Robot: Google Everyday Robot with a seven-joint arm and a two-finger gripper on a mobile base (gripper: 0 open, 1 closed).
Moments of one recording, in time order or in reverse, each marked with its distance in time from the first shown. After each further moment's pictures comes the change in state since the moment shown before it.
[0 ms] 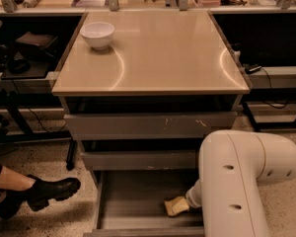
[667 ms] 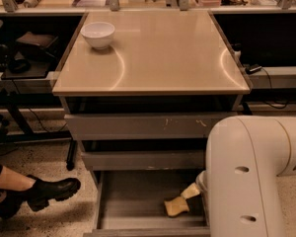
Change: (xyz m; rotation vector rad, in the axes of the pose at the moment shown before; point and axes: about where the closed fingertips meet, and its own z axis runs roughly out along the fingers) arm -0.039 -0.040 -0.098 0.120 -0.078 -0.098
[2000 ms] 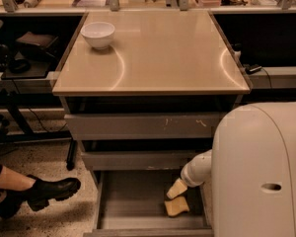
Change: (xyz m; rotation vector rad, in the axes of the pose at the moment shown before) arm -0.059 0.071 -0.071 -0.071 -0.026 -0.240
